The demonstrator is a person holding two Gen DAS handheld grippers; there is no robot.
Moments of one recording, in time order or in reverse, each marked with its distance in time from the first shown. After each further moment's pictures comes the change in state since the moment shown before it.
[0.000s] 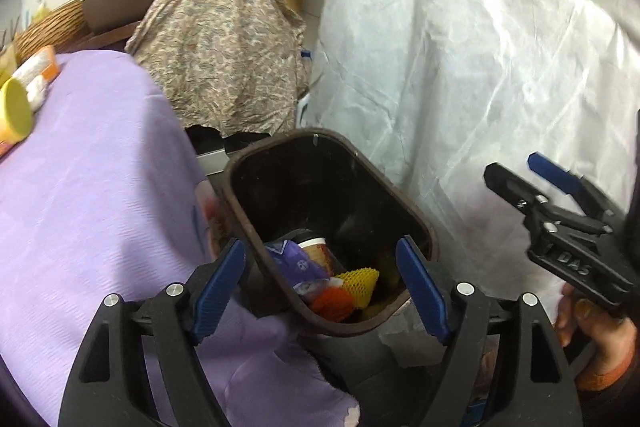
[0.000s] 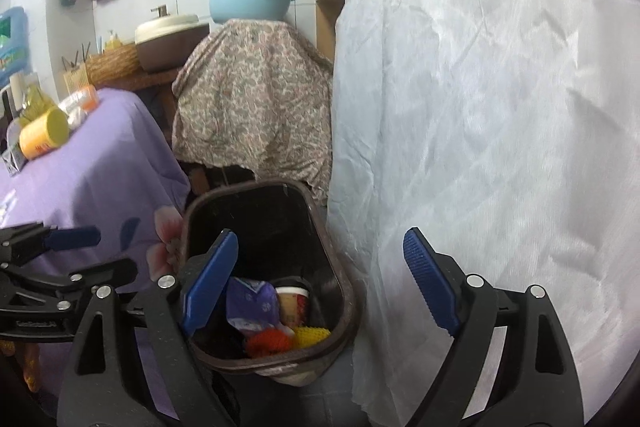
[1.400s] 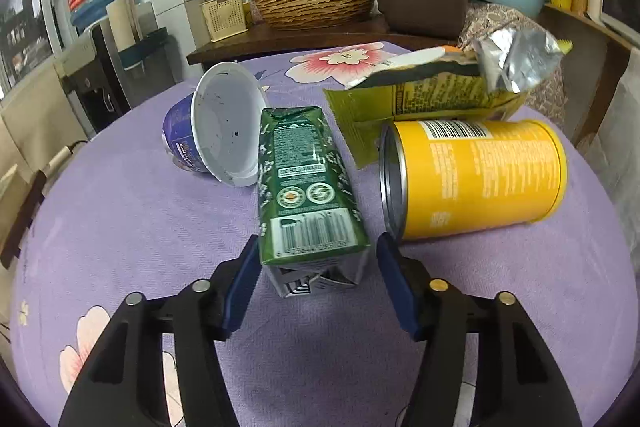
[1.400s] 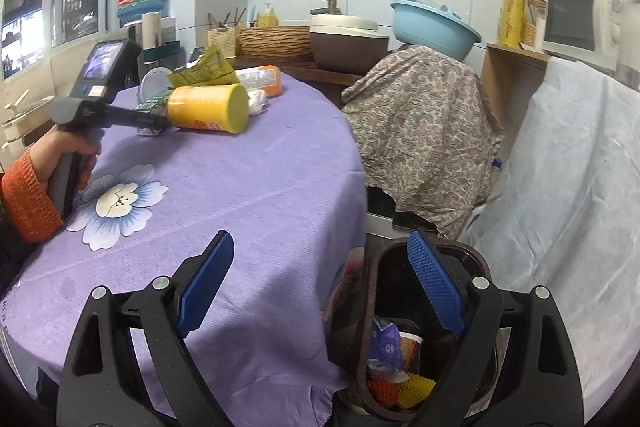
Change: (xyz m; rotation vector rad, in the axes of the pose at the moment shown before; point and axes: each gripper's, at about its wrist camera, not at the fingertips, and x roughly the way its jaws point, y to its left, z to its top) left arm -0.094 0.321 0.030 -0.335 -0.038 0.645; right arm -0.024 0.202 0.036 -0.352 -0.015 0.391
